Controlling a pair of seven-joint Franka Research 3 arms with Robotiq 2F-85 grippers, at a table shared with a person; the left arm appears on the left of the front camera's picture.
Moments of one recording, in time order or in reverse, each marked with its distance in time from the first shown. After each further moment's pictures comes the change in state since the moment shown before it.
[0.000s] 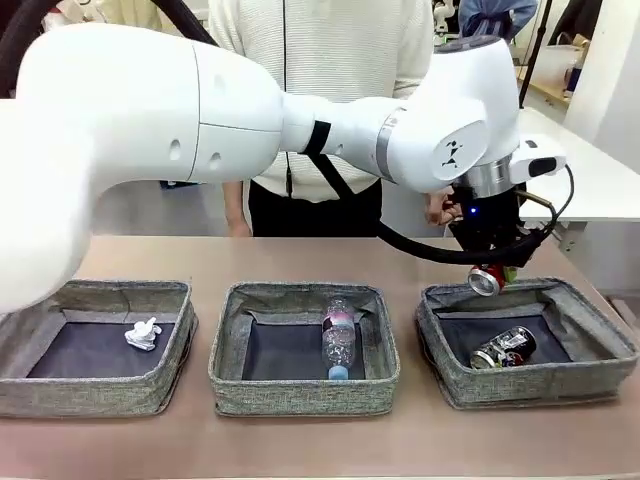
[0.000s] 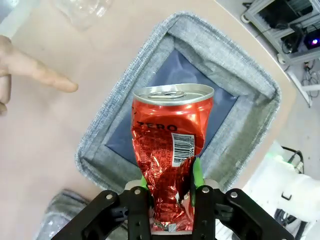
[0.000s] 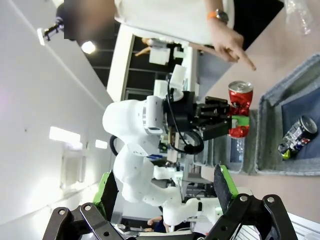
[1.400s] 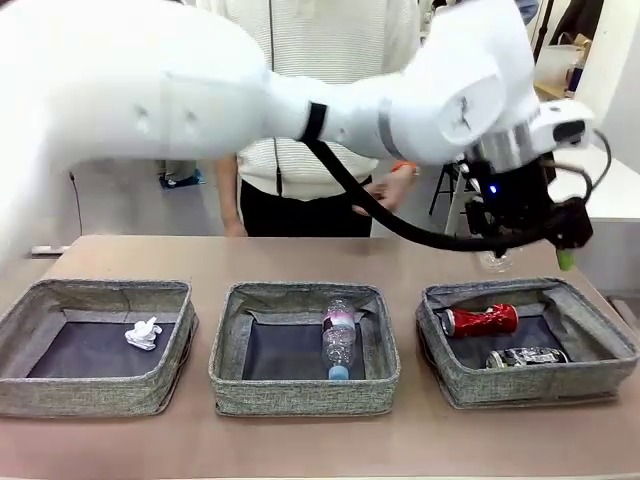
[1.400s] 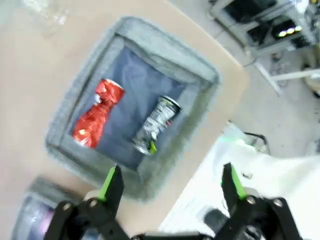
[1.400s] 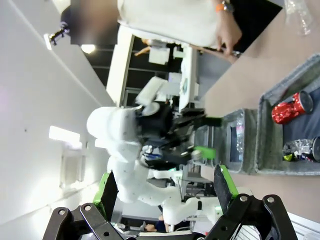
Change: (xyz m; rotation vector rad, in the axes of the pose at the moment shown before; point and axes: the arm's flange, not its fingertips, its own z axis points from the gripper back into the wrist) left arm -0.011 -0.036 0.061 -0.157 0.000 -0.012; right arm 0.002 0.000 -0.003 -0.003 0.013 -0.002
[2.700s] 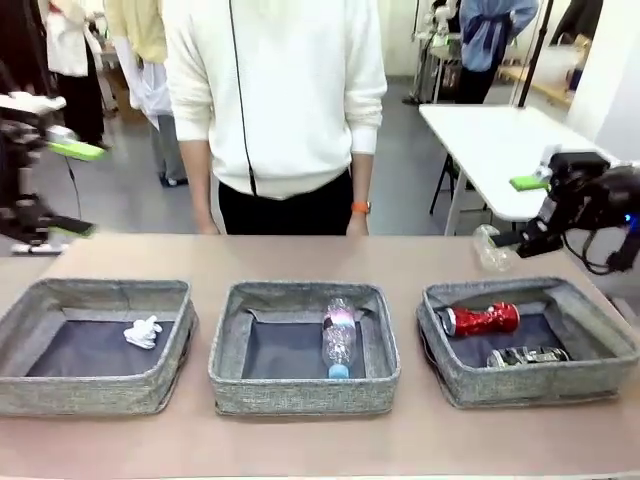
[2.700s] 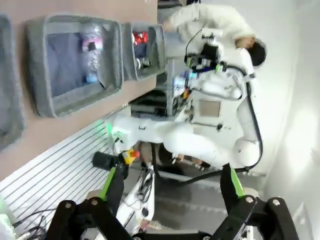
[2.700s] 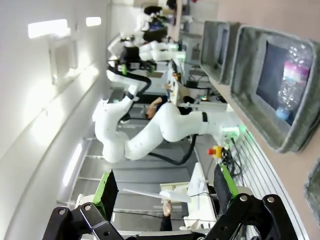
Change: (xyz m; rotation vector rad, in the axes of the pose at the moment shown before) left arm -0.490 0.258 0.301 -0.685 -0.435 0.850; right arm 0.010 -0.038 -0.296 0.040 0.715 -0.023
